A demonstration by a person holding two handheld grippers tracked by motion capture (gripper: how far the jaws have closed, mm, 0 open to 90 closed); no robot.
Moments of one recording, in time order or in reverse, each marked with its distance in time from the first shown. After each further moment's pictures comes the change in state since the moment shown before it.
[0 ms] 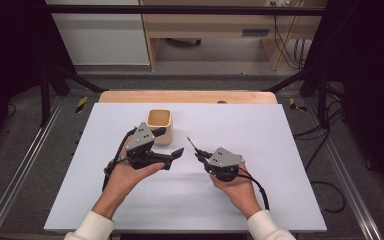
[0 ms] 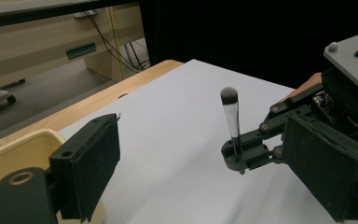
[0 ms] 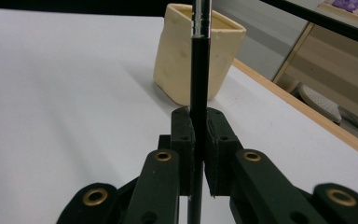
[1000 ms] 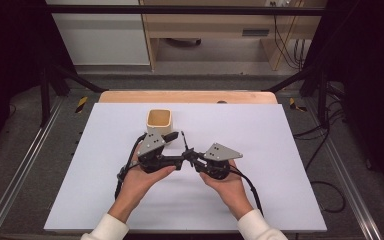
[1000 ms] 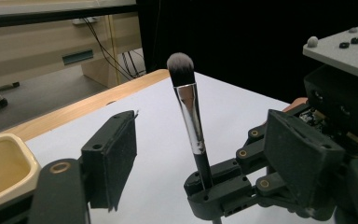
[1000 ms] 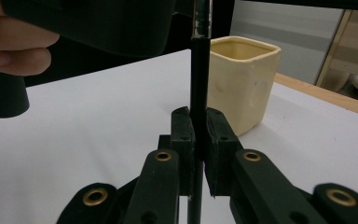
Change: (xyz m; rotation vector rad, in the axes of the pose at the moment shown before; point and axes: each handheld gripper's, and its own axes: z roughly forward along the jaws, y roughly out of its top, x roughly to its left) left arm -0.018 -0.009 0.021 -0.063 0.000 -0.056; right arm 0.010 0.015 0.013 -0.093 0.121 0.238
